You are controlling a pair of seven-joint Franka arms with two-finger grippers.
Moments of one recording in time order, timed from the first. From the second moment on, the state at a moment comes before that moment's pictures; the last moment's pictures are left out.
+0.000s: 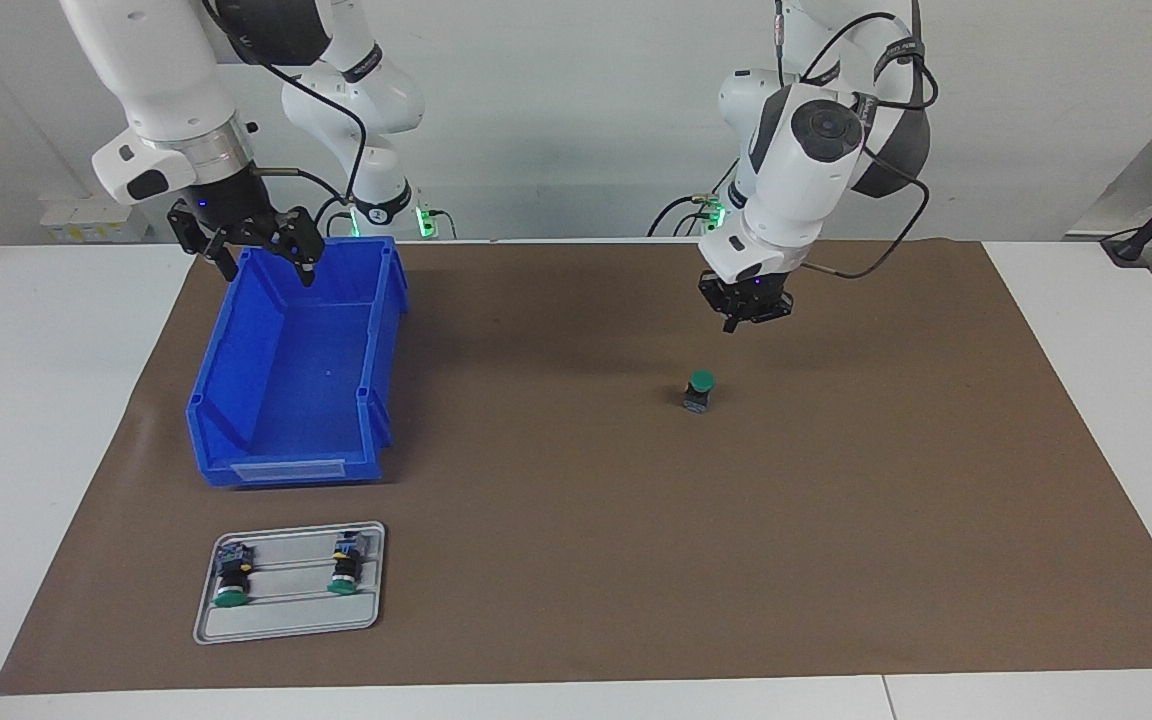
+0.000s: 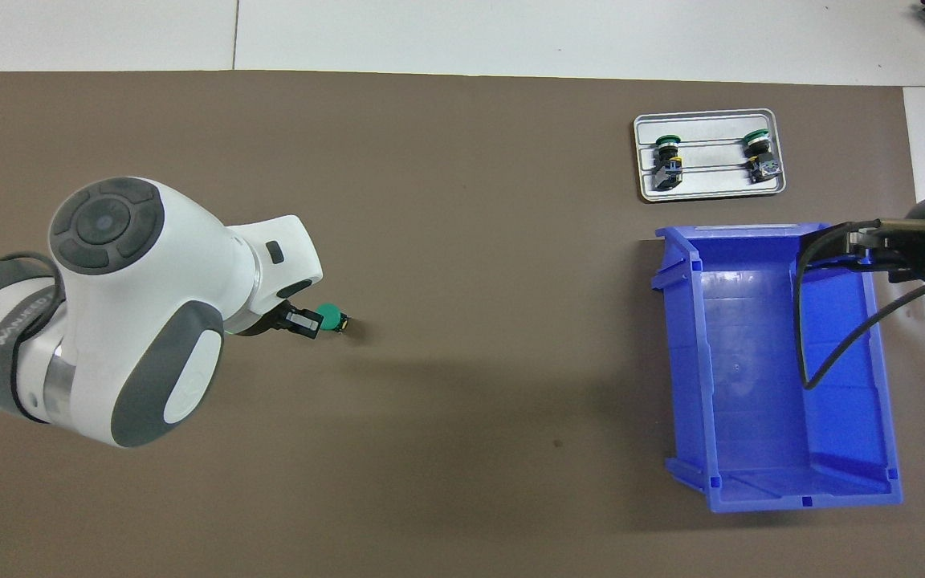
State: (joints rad) left arm -0.35 0.01 -0.07 -1.96 -0.07 1.94 0.03; right arm -0.01 -0.05 0.06 -1.65 -0.01 1.63 0.17
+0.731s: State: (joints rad) left arm -0.37 0.05 -0.06 -2.12 -0.07 2.24 0.17; right arm -0.01 -0.05 0.06 -1.65 -0.01 1.63 0.17
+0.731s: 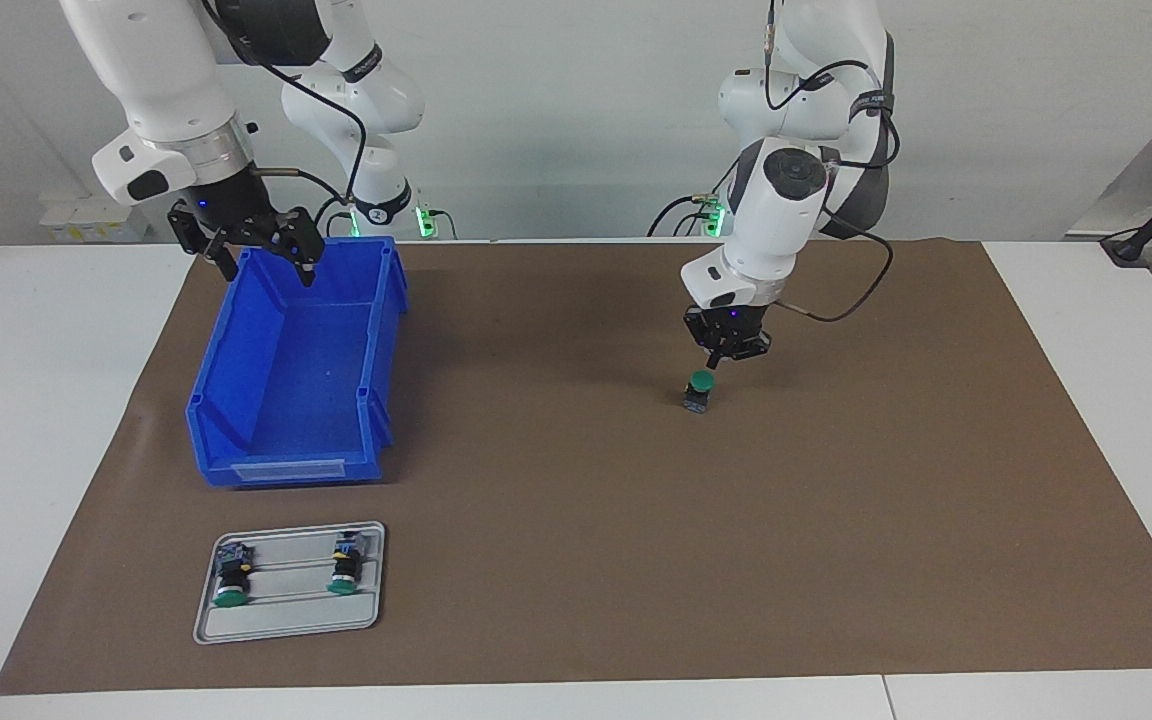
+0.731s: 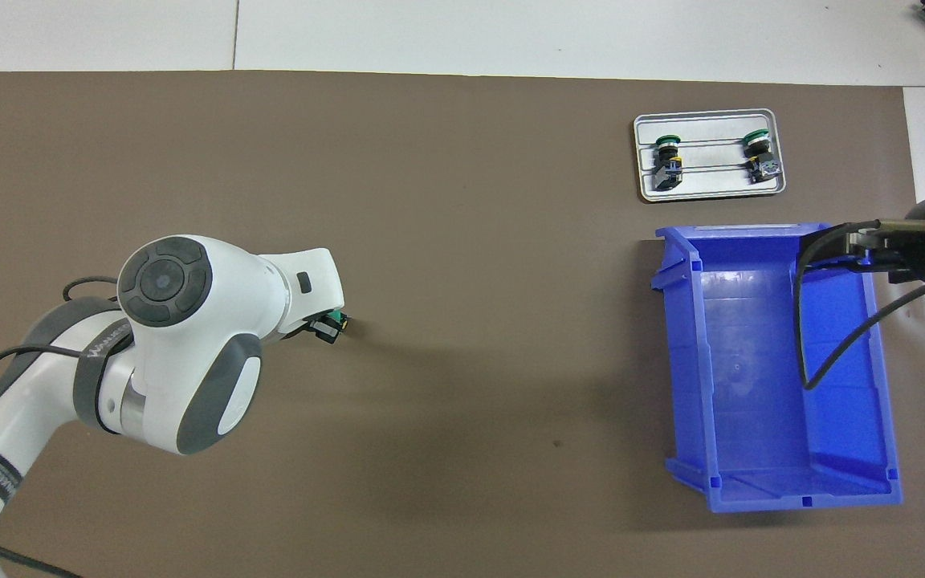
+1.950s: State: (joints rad) left arm -0.31 0.13 -0.05 -1.82 -0.06 2.01 0.20; right arm 0.06 -0.05 0.06 -1.65 -0.01 1.65 0.22
